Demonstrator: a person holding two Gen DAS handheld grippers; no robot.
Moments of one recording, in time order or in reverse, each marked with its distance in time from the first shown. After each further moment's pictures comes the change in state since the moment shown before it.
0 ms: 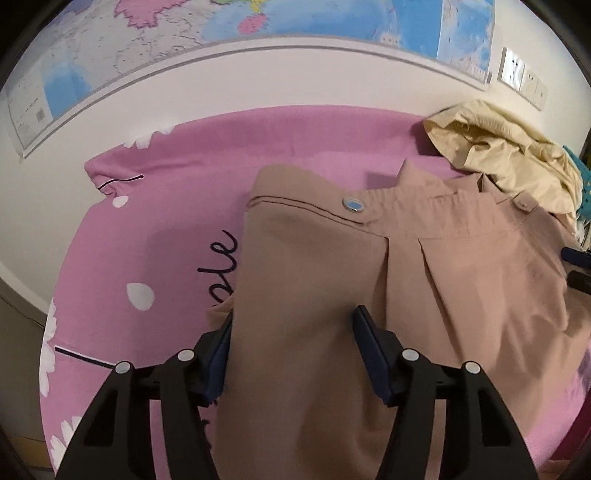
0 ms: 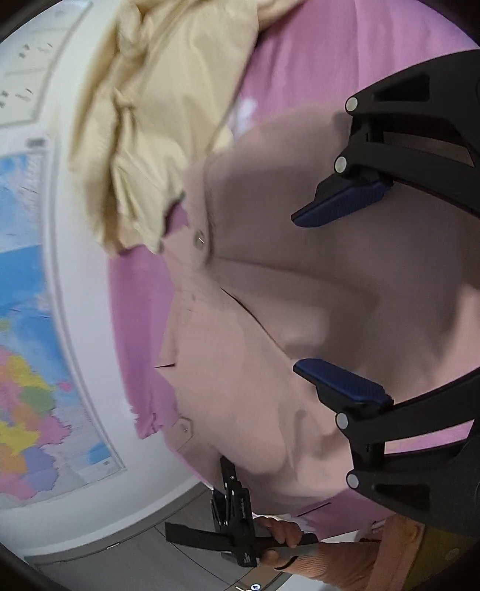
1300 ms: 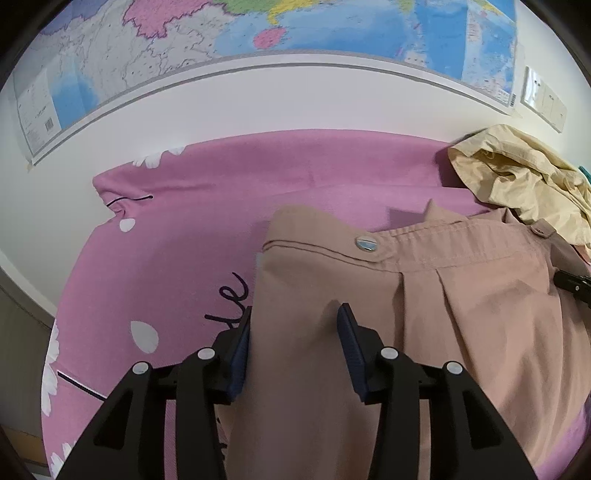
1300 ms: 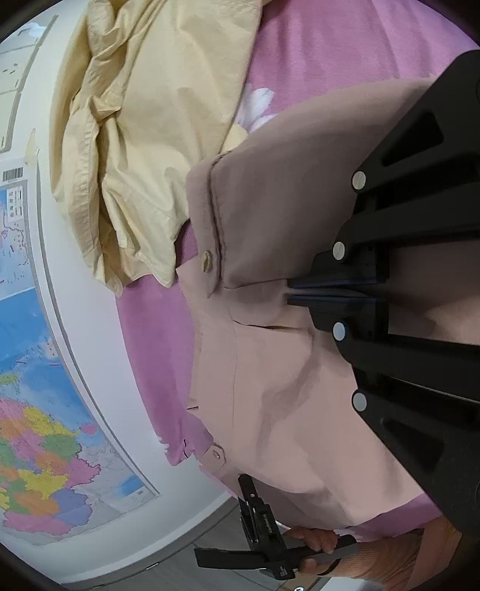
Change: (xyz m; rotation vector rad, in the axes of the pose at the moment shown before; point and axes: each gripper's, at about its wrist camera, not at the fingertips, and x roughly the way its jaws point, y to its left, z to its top) left arm 0.016 0.006 0.027 -0.051 -0.064 0.053; right arm 0.027 -0.030 0.020 0.109 -0.069 -0.027
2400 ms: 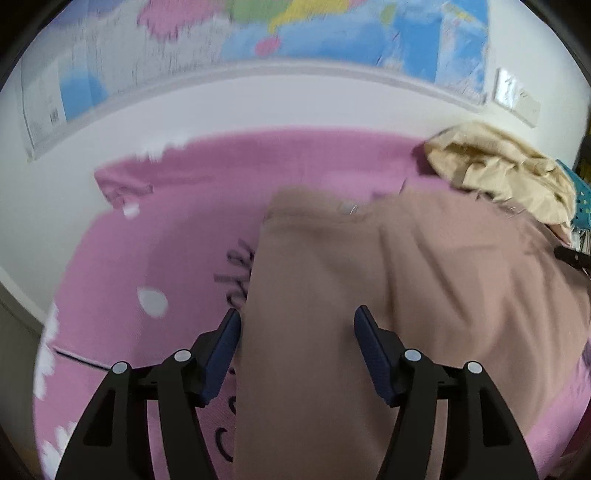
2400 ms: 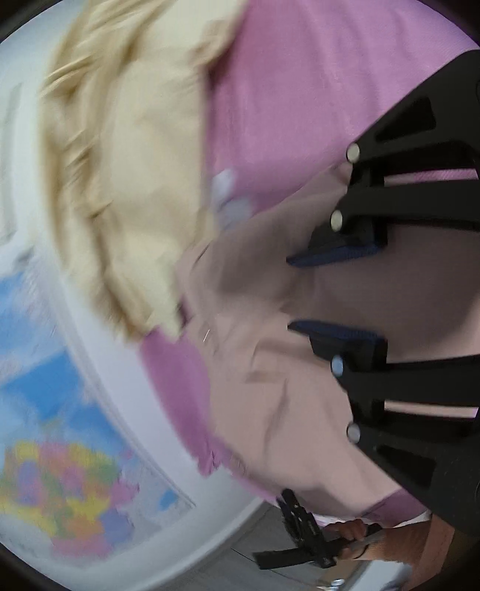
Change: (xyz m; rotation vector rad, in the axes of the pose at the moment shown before) left arm -0.015 0.011 -0.040 0.024 -0.028 -0.059; right arm -0.041 -0.060 -0.030 0.180 -0.028 -0.020
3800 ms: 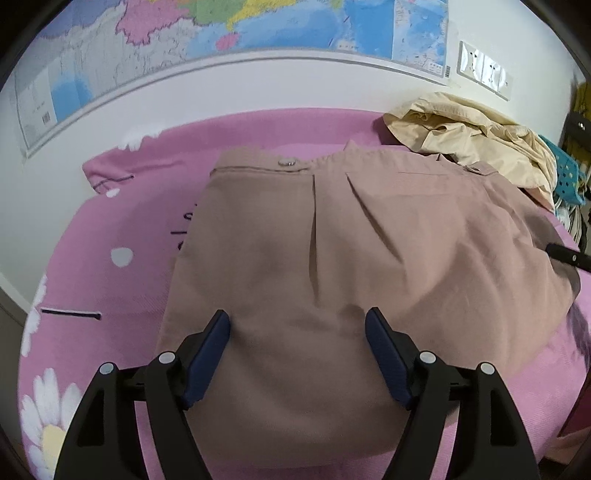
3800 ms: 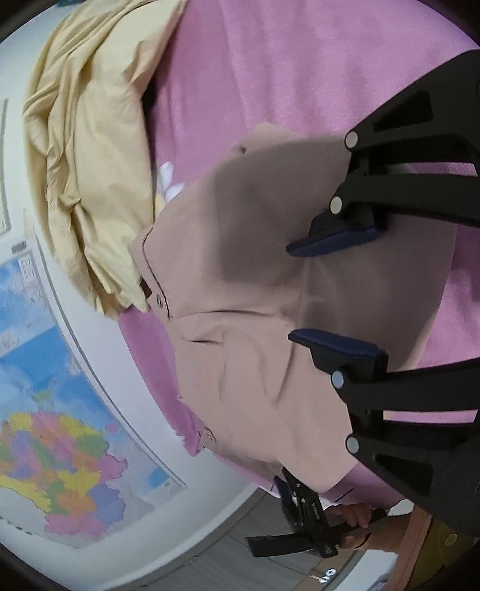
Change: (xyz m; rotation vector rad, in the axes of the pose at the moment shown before) left arm -0.024 -0.047 -0.045 0.037 -0.001 -0.039; right arm -0.026 0.026 -0.062 -0.015 -0.043 0.058
